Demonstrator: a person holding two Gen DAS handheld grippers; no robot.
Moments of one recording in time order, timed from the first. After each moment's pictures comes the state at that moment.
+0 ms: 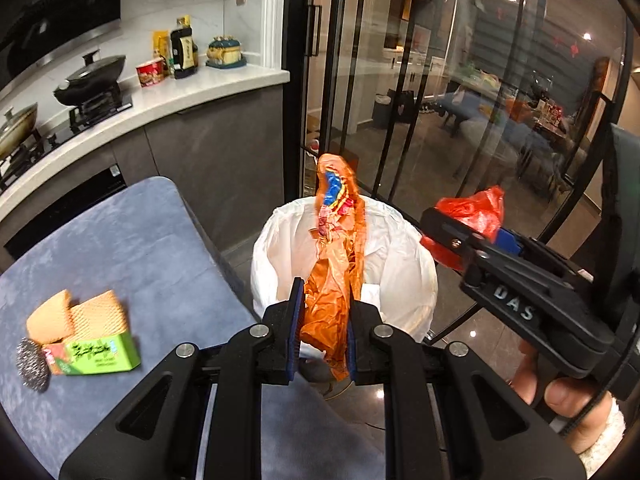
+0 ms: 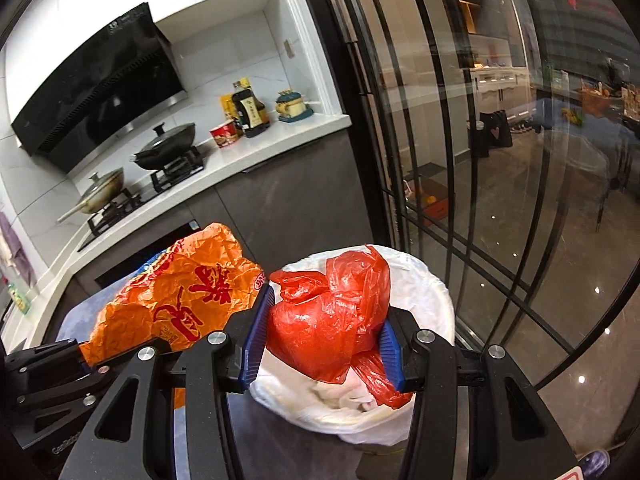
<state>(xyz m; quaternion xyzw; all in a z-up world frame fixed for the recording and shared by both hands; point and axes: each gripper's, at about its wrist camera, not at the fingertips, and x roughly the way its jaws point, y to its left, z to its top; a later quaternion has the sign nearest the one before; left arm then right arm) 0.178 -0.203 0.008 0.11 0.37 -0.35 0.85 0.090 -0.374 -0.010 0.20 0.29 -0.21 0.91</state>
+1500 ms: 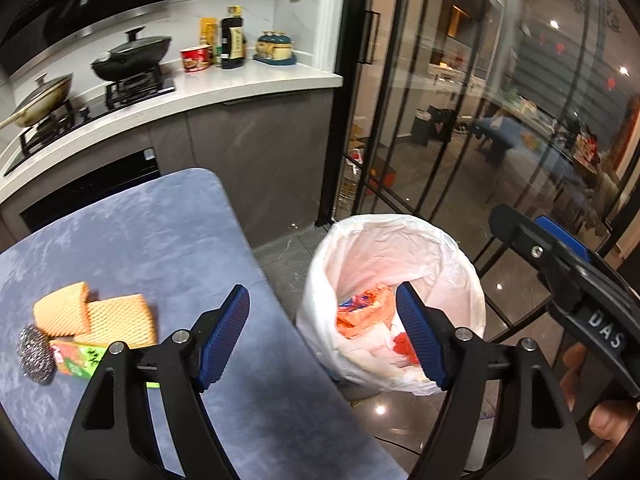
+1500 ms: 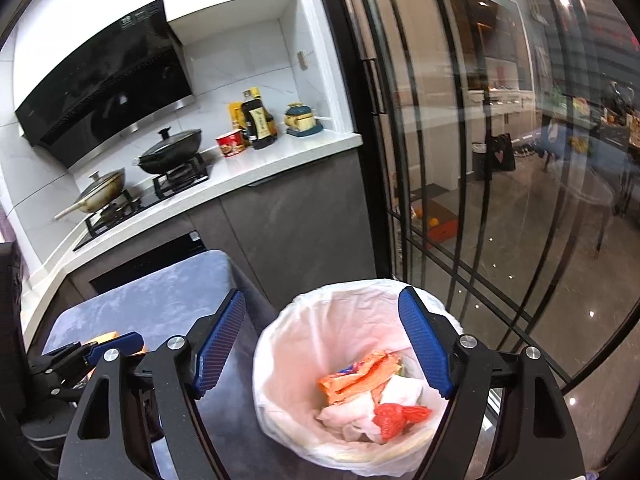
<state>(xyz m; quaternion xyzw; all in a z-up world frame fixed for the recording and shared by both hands) 0.225 -0.168 0.008 0.07 0.38 -0.28 0.88 0.126 -0.353 0.015 0.16 0.27 -0.20 0.93</state>
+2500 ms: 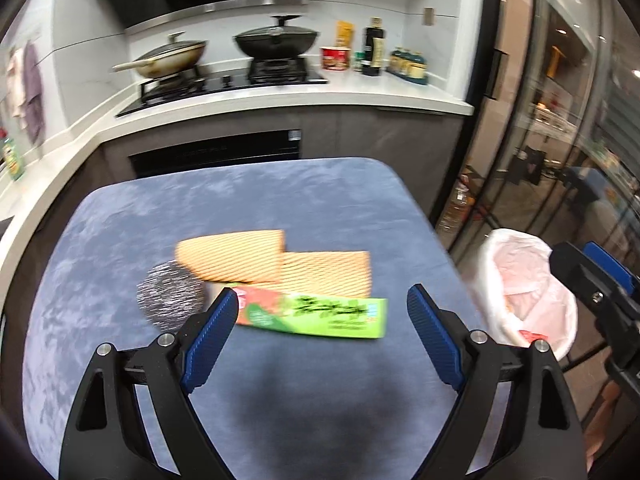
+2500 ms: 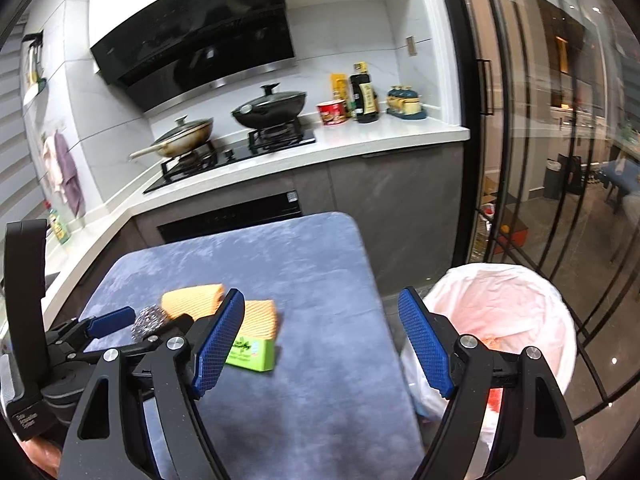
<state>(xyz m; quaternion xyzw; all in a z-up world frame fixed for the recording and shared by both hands) 0.229 0.014 0.009 0.02 0.37 -0.10 0.92 0.170 -0.202 0.018 0.12 0.30 -0.07 0.94</state>
